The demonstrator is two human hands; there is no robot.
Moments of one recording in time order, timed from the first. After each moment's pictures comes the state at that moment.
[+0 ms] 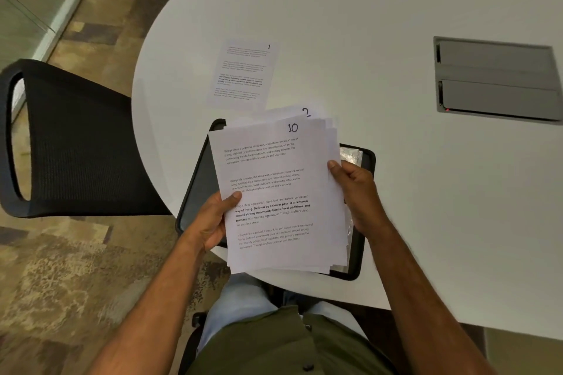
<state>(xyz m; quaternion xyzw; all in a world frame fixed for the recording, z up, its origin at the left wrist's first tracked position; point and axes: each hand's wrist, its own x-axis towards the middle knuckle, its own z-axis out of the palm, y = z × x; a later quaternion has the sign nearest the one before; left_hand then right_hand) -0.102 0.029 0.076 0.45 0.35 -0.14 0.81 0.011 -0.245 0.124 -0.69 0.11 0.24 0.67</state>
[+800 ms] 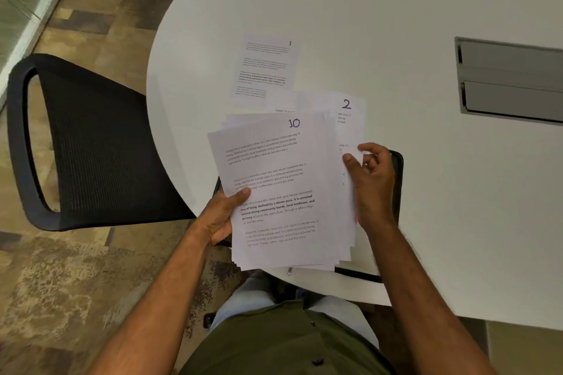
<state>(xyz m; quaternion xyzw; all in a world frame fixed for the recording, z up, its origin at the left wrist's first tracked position) -0.097 0.122 0.059 0.38 0.30 -0.17 0.86 0.006 -0.145 0.133 -0.71 0.16 0.06 0.69</state>
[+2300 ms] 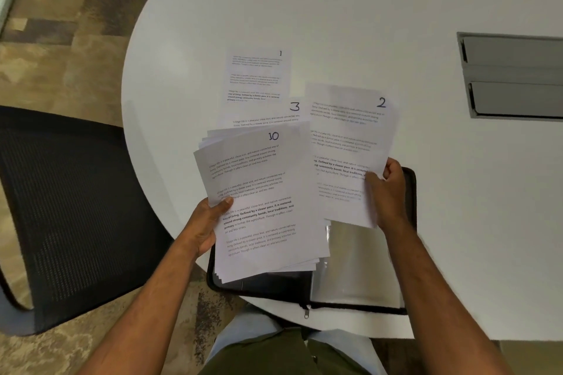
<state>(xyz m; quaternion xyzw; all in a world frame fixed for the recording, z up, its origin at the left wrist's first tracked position) -0.011 0.197 0.017 0.46 0.38 -0.19 0.78 0.098 -0.150 0.043 -0.76 0.27 0.07 0.59</state>
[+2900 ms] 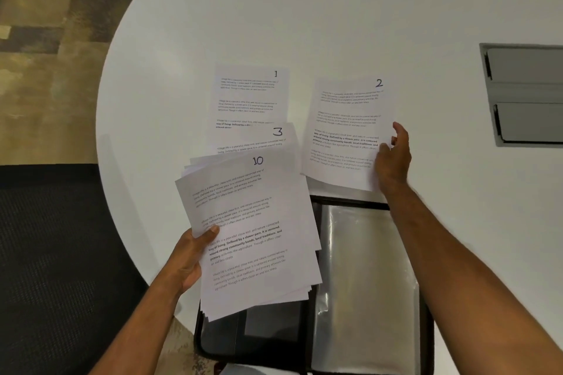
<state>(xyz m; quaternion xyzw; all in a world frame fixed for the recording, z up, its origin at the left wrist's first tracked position) 0.056 0.217 -0.017 0.47 0.44 -0.21 0.74 0.289 -0.151 -0.032 -0.84 0.26 0.02 0.47</state>
